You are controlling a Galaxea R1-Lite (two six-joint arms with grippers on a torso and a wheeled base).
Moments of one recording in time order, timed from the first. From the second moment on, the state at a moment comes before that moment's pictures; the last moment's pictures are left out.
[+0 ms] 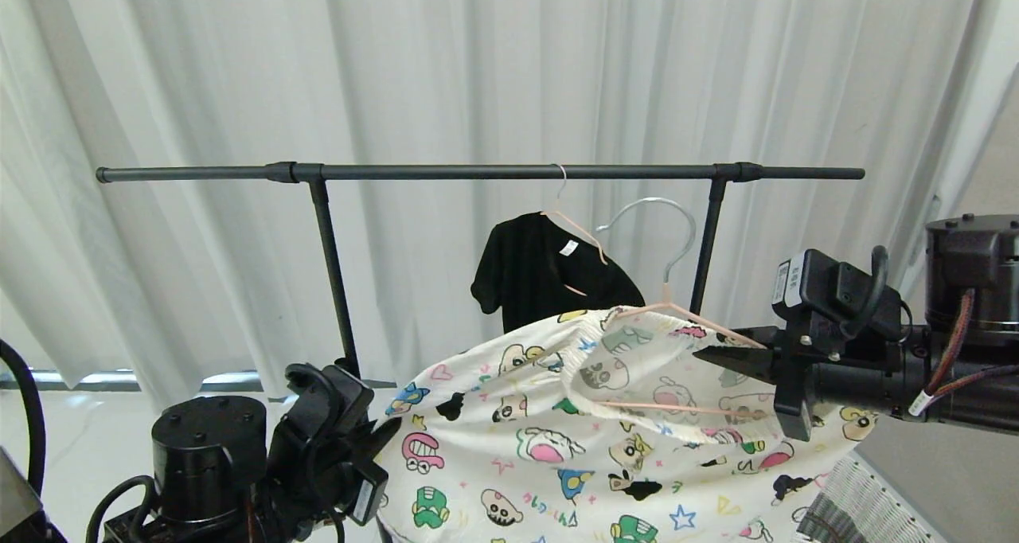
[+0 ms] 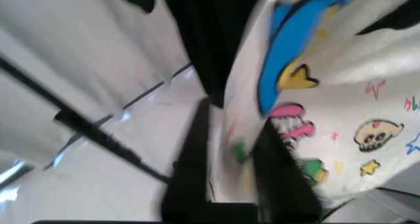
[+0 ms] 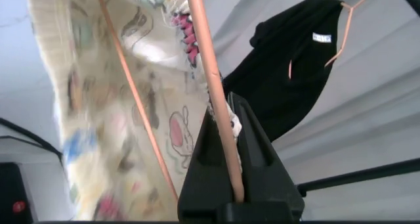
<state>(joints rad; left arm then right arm) -0.41 1.79 -0.10 -1.28 -0.01 0.26 0.55 1.46 -0.72 -0.39 0.40 -0.55</state>
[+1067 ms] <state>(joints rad) -0.43 1.74 -0.11 -1.35 0.00 0.26 0.51 1.44 -0.69 -0.42 0.30 -0.38</state>
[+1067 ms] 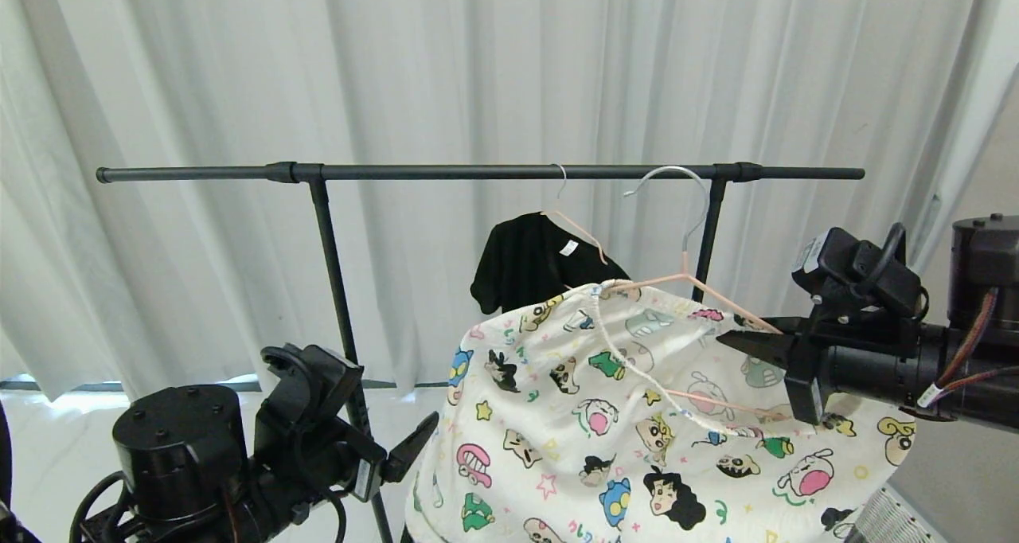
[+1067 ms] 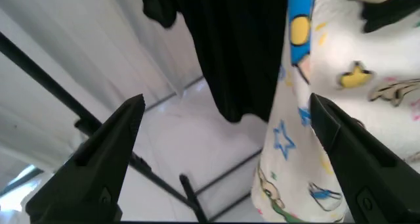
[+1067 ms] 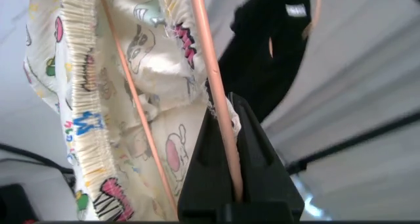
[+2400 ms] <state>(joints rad) -0.48 1.36 -0.74 -0.06 0.13 0.00 0.04 1.34 -0.59 -0.21 0.07 -0.35</state>
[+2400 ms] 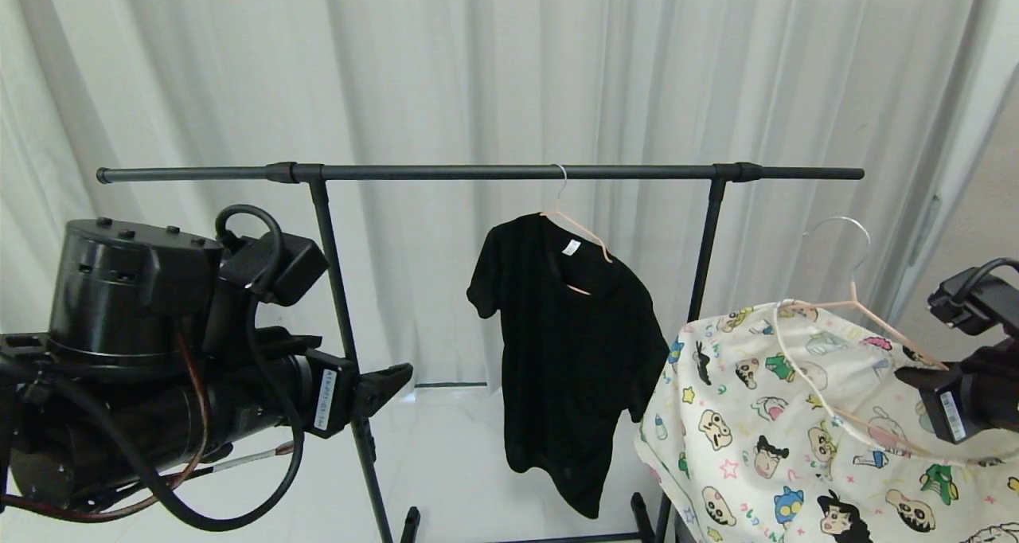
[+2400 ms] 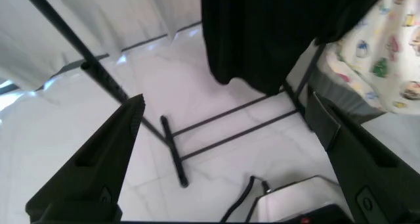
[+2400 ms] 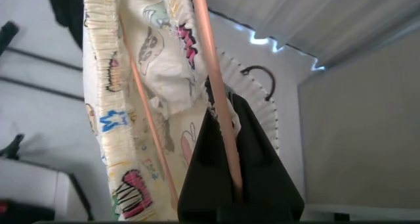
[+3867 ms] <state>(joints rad) -0.56 1.28 -0.68 -0.06 0.20 0.00 0.13 1.56 -0.93 -0.22 0.03 -0.35</state>
